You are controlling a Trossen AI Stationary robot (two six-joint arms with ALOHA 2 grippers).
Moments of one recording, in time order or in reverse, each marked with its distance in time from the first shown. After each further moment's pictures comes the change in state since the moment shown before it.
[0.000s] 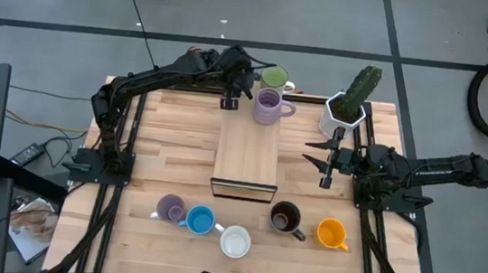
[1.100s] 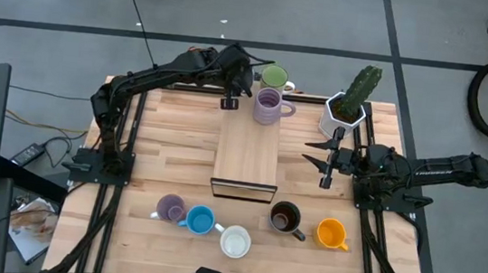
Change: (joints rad) left arm 0.025 0.000 0.000 -0.011 0.057 -0.062; right arm 0.000 0.000 0.000 0.002 0.000 0.000
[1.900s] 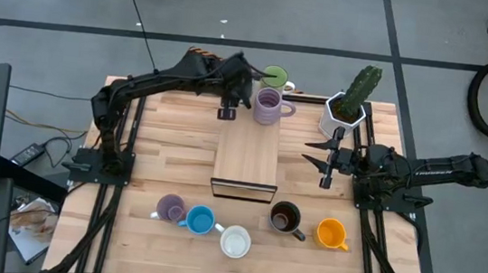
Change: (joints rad) left arm -0.058 -0.007 0.000 -0.107 0.005 -0.051; right arm 0.000 0.000 0.000 -0.005 -0.001 0.000
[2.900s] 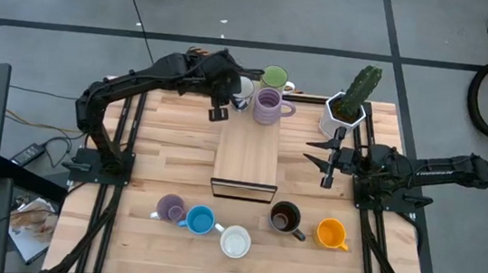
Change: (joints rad) left arm -0.052 -0.136 0.013 -0.114 -0.030 -0.175; right arm 0.000 -0.021 0.000 -0.010 0.003 0.007
